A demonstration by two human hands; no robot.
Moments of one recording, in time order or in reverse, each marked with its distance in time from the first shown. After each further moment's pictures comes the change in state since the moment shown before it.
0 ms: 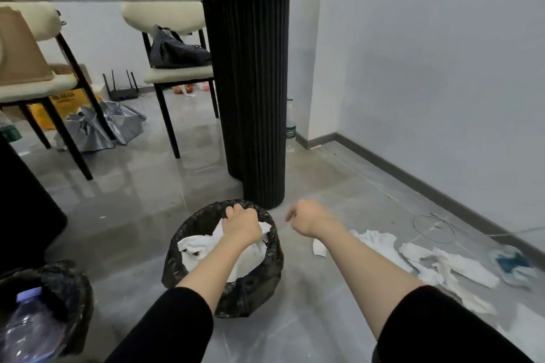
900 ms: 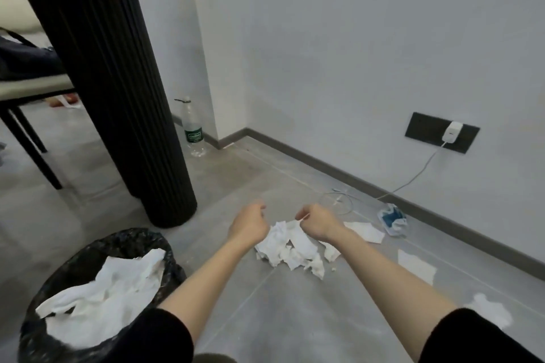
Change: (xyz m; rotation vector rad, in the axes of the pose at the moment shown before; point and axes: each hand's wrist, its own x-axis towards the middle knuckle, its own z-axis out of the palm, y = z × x) left_hand -0.003 0.210 0.046 -0.374 -0.099 0.378; right_hand -0.078 0.208 -0.060 0.313 0.179 0.376
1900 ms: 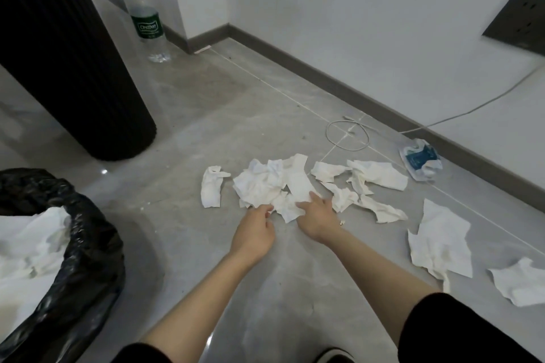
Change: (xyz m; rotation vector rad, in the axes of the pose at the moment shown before) left_hand 0.075 -0.102 0.182 -0.173 -0.181 -0.045; right_hand 0.132 0.136 0.166 -0.266 -0.226 0.149
